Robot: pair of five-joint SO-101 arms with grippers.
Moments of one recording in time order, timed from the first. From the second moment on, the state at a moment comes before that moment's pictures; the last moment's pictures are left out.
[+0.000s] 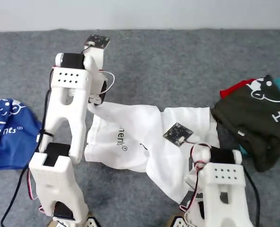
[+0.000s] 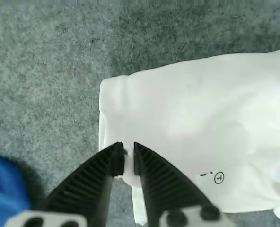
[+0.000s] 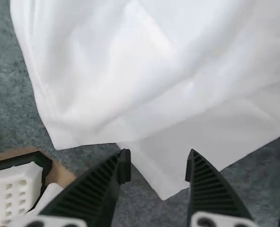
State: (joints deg) left arm 3.6 23.7 -24.9 98.8 -1.5; right arm -0.1 -48.3 62.0 81.9 47.3
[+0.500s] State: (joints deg) left arm 3.4 23.7 -12.5 89.4 -1.5; right arm -13.1 -28.7 45.0 96.3 45.8
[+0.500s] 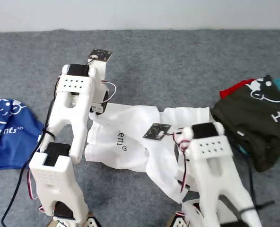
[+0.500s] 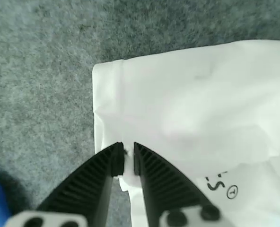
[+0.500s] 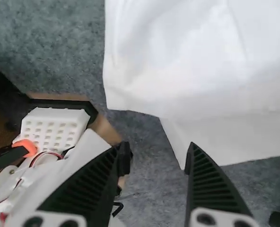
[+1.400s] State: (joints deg) left arm 3.4 23.7 -12.4 89.4 -1.5; right arm -19.8 -2.7 40.4 75.2 40.7
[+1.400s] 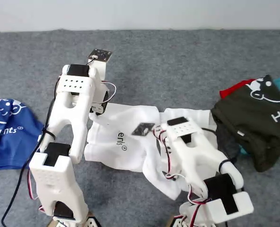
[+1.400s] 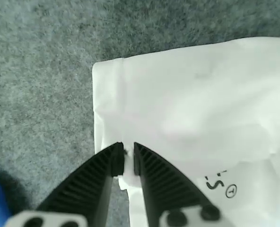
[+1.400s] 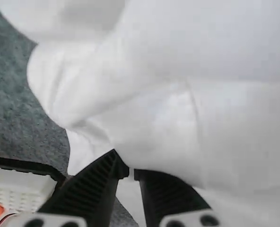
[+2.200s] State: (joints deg) left arm 3.4 23.7 -10.9 89.3 -1.5; right arm -3.8 7.2 15.2 76.2 35.5
